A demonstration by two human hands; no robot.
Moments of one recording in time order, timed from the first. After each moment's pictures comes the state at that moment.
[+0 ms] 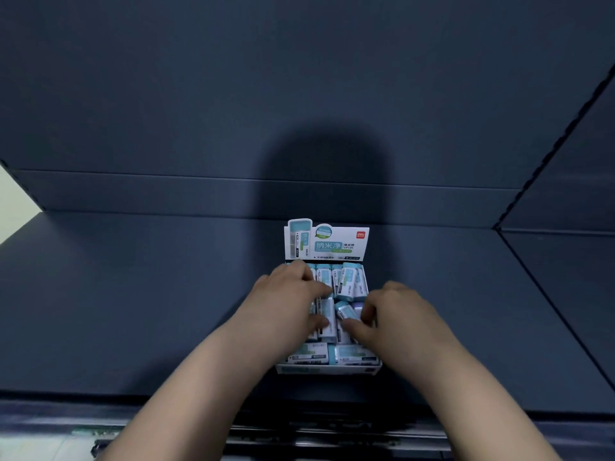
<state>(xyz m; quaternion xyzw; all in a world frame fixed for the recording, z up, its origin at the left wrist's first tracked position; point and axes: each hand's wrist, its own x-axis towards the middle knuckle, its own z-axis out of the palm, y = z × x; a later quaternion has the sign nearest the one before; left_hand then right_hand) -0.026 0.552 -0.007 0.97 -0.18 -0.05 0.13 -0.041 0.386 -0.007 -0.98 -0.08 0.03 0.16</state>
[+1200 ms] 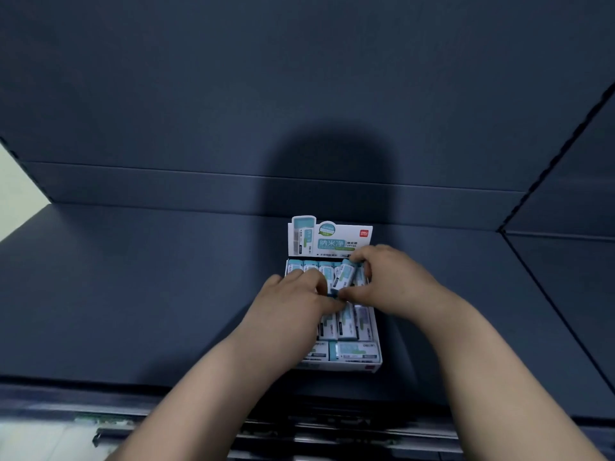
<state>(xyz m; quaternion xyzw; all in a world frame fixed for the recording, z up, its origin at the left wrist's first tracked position) -0.038 0.545 -0.011 0.97 -0.22 -0.01 0.06 0.013 0.383 -0.003 -0.97 -0.11 0.07 0.19</state>
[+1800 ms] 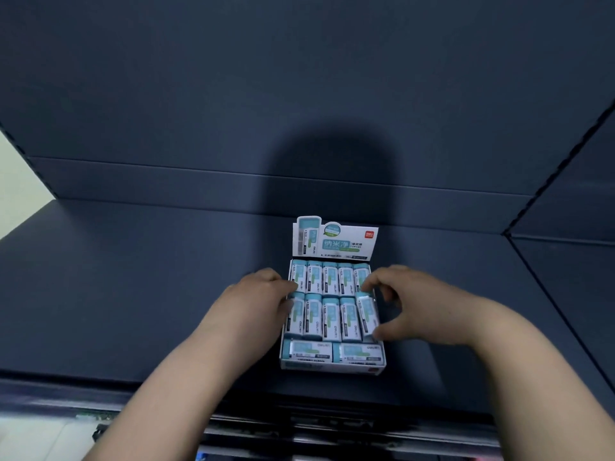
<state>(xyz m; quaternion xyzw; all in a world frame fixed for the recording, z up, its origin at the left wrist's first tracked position) -0.040 0.585 -0.016 0.98 -0.09 -0.01 0.17 -0.006 0.358 0.014 -0.95 -0.21 0.17 0.17</state>
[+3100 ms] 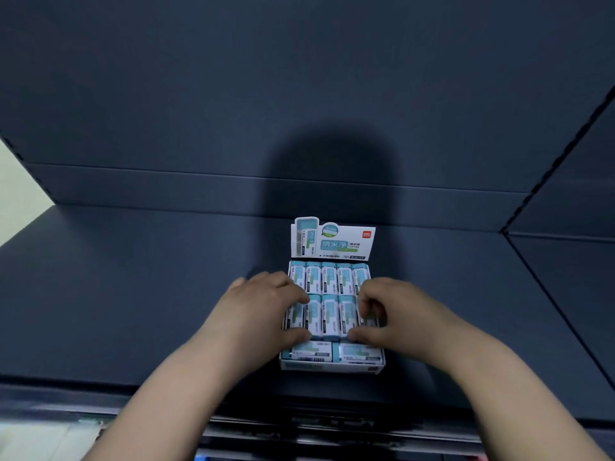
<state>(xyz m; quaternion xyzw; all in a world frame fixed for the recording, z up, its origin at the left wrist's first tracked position) -0.044 0.583 -0.009 0.98 -0.18 -0.01 0.10 -0.021 0.367 -0.009 -0.95 -0.22 0.10 0.20</state>
